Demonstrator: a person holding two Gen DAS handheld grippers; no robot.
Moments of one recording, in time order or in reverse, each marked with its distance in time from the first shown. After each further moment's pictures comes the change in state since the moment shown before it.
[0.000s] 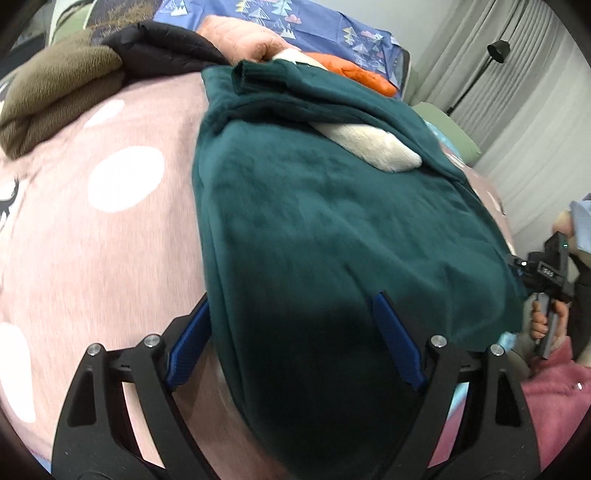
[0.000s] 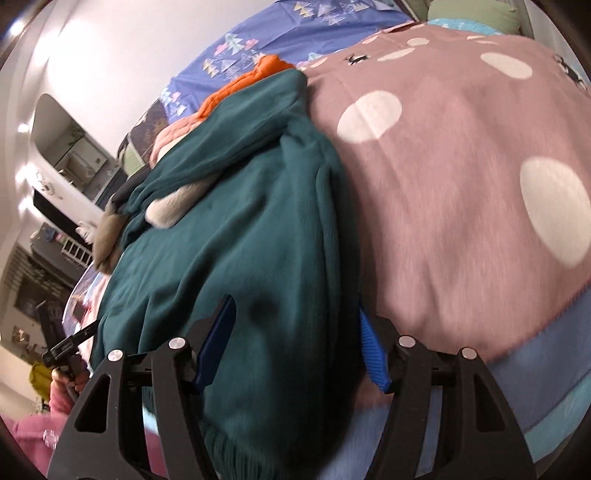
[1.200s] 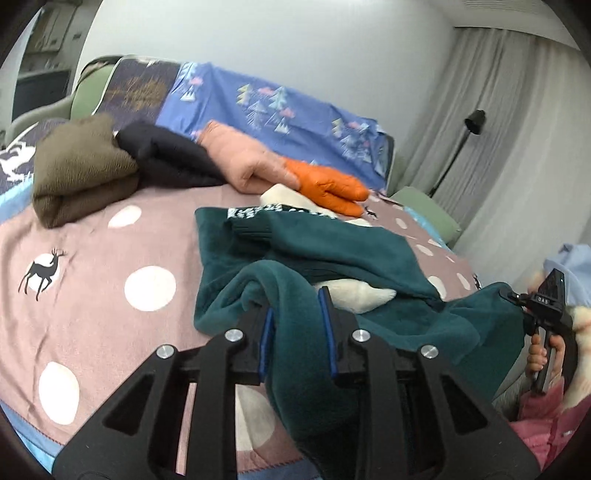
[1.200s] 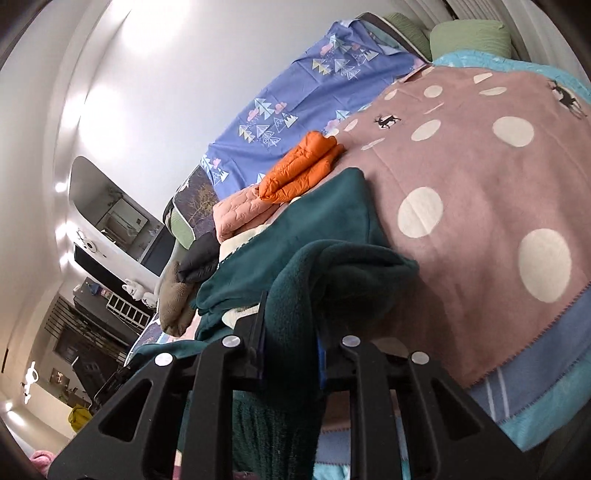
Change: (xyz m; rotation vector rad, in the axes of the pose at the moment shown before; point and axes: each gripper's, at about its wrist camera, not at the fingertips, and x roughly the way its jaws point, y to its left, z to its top) left arm -0.093 -0.032 0.040 -0.037 -0.362 0.008; right arm -0.074 0.052 0.057 0.108 -0.245 0.162
